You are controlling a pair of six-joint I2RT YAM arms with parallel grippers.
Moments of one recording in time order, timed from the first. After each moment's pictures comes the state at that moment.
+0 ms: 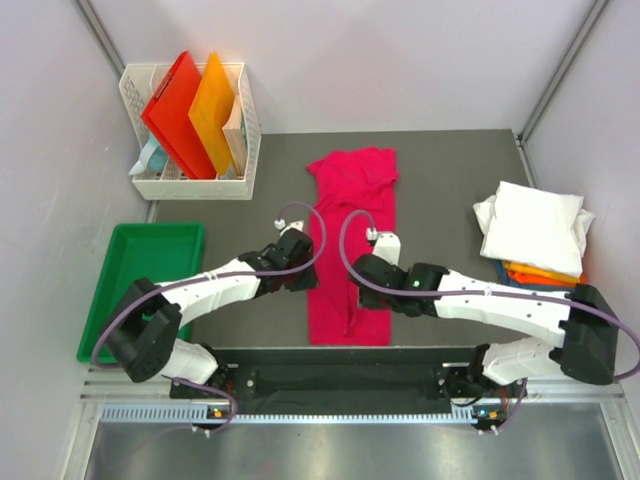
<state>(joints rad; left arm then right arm) -0.74 1.41 0.76 -0.28 -0.07 -0.79 1.13 1.27 0.92 -0.68 0.44 0.96</state>
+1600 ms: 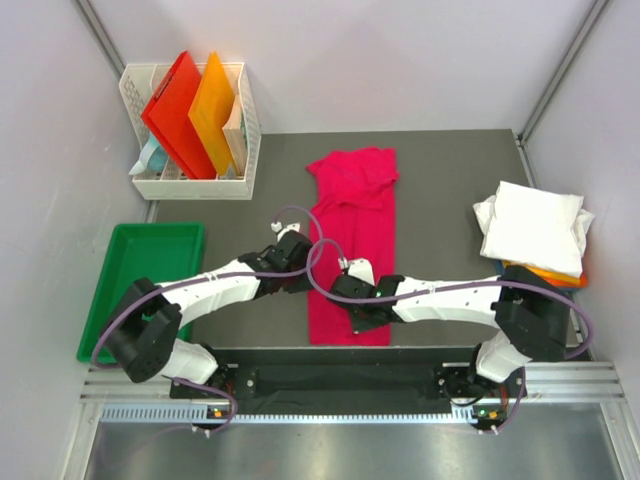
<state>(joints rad) -0.74 1.41 0.75 -0.30 -0.10 -0.83 1.18 1.56 0.90 -0.58 0.28 0.86</state>
